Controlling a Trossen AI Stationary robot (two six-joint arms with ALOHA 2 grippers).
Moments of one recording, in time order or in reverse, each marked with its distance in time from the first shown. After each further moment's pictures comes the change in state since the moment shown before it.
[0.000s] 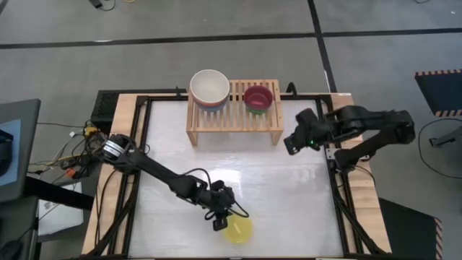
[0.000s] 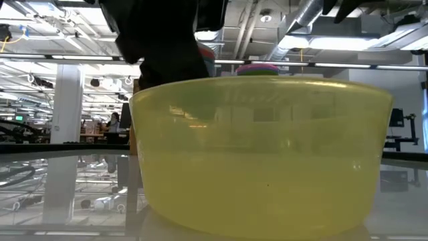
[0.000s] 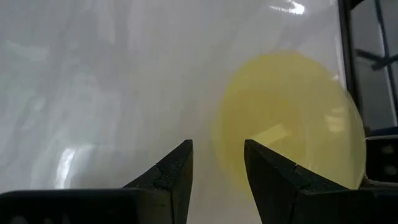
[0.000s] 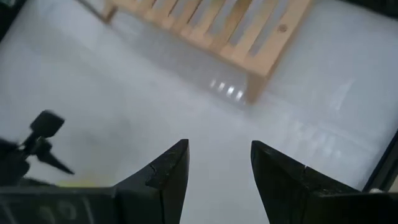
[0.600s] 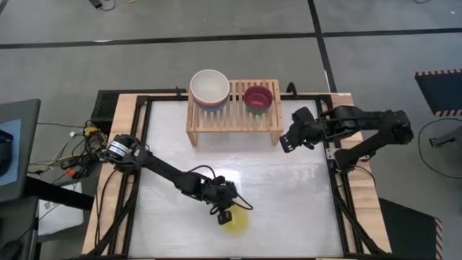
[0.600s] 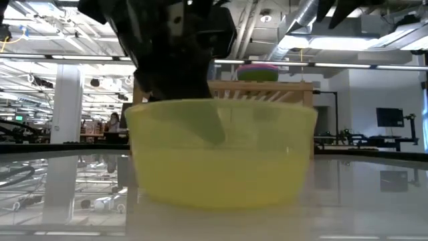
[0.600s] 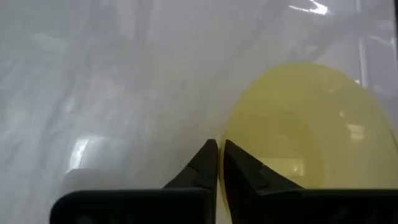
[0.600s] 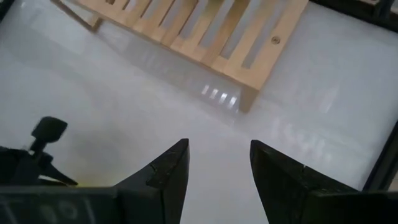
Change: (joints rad) left arm 0.045 0.053 0.000 0.012 -0.022 -0.006; right arm -0.008 0.031 -0.018 0.035 0.016 0.008
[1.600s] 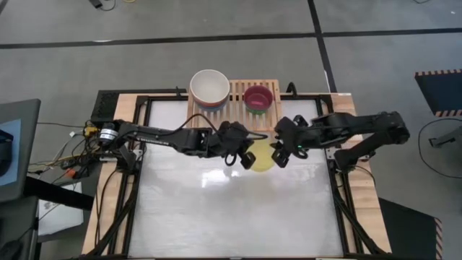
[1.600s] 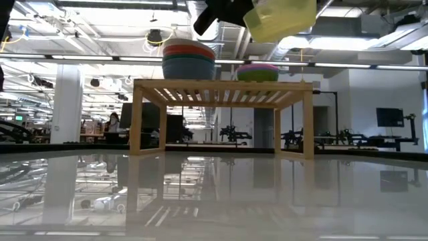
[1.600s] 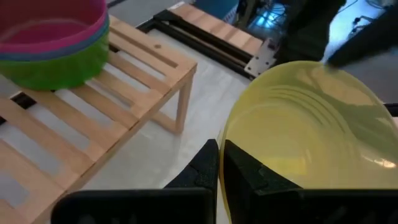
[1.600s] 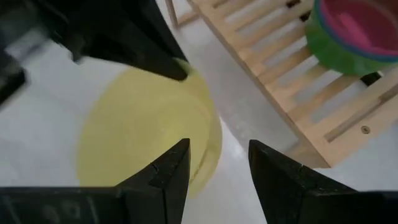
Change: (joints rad) left arm 0.287 -0.150 0.417 -0.261 -0.322 0.114; right arm 0.054 0.038 0.002 0.291 0.001 -0.483
